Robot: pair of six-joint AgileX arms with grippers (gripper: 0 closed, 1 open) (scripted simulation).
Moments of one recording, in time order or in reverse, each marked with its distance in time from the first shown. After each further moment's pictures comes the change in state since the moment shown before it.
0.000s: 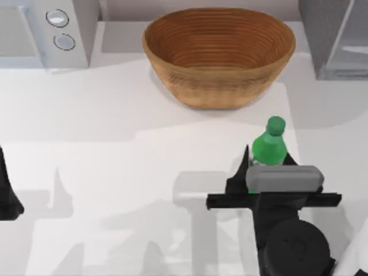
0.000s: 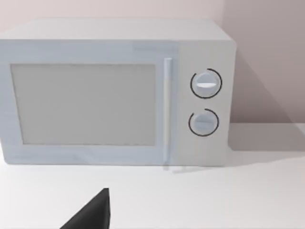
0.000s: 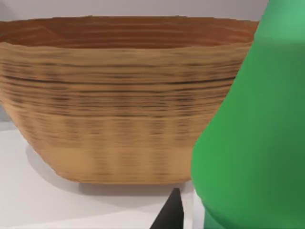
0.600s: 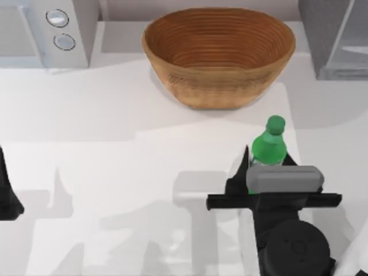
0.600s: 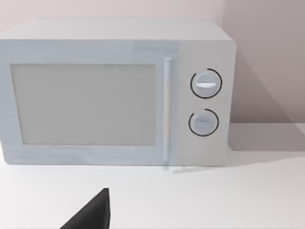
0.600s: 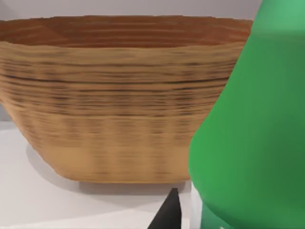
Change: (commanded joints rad) left arm 0.000 0.000 0.000 0.000 0.000 0.000; right arm 0.000 0.000 0.000 0.000 0.000 0.000
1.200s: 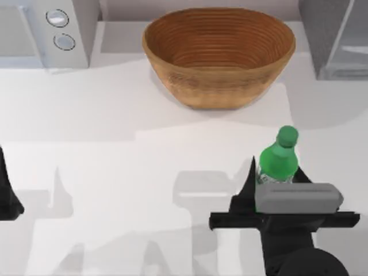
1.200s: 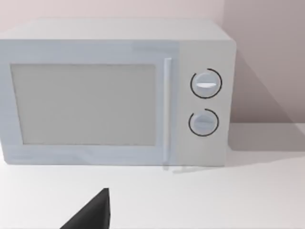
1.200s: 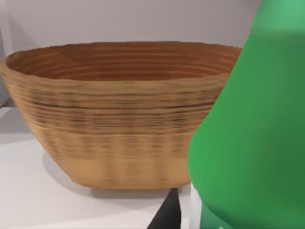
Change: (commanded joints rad) left arm 0.000 0.000 0.000 0.000 0.000 0.000; right arm 0.163 -0.256 -0.069 -0.197 0.160 0.020
